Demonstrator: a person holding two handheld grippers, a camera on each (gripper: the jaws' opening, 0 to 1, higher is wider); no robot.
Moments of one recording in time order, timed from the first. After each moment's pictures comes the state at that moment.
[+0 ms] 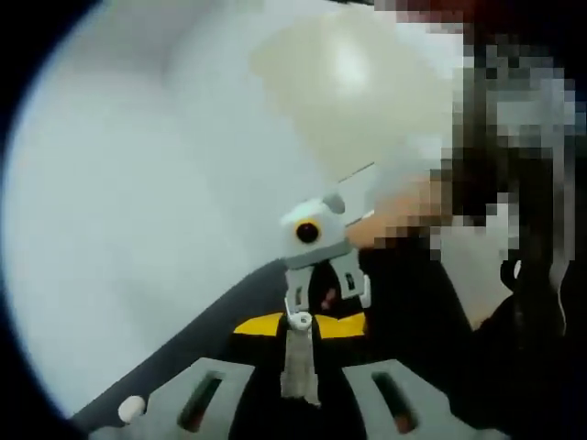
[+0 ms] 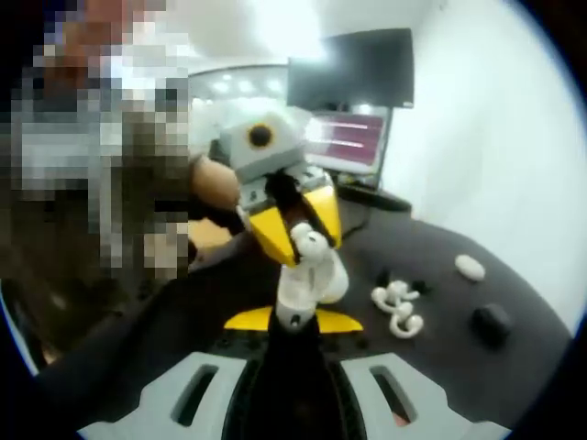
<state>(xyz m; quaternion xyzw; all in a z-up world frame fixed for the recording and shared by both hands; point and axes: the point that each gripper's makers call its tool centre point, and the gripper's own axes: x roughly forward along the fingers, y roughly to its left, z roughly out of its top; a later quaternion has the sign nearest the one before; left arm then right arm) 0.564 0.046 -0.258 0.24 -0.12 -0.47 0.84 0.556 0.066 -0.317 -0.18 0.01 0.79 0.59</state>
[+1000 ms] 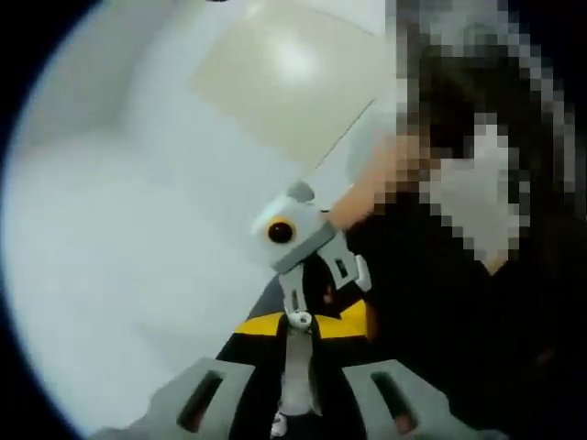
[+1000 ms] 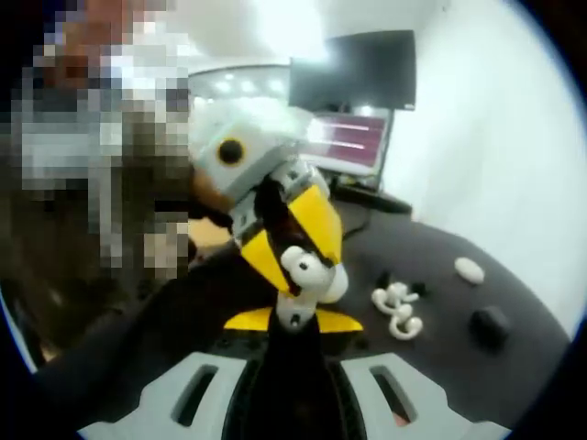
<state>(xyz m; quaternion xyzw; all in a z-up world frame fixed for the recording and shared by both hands) 0.562 0.035 -0.269 0.39 -0.18 -0.43 0.80 0.558 0.067 -0.316 -0.18 0.00 0.79 0.58</state>
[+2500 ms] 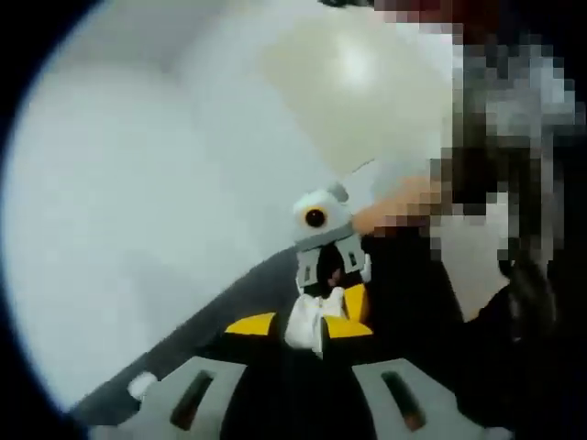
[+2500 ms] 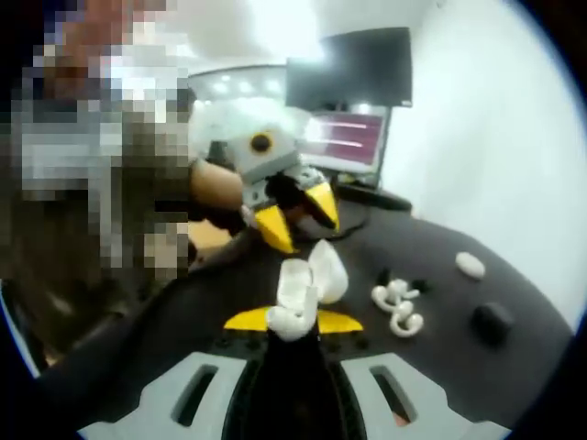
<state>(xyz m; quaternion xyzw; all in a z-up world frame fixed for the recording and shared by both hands) 0.550 0.094 -0.277 0.18 -0.03 -0.48 0.86 0.558 0.067 -0.317 -0.17 0.02 0.79 0.59</state>
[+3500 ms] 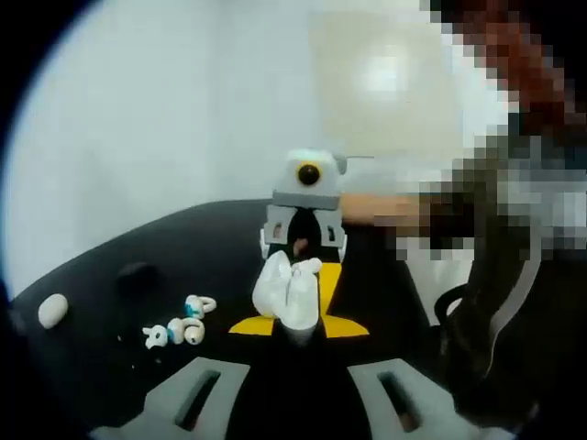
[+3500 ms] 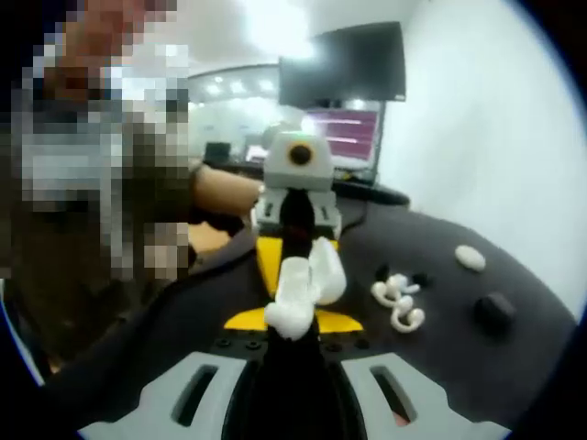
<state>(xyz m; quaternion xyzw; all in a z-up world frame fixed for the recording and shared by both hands) 0.562 0.069 -0.313 0.10 0.11 -0.56 0.82 0.558 0.066 -0.318 -0.17 0.03 0.79 0.59</state>
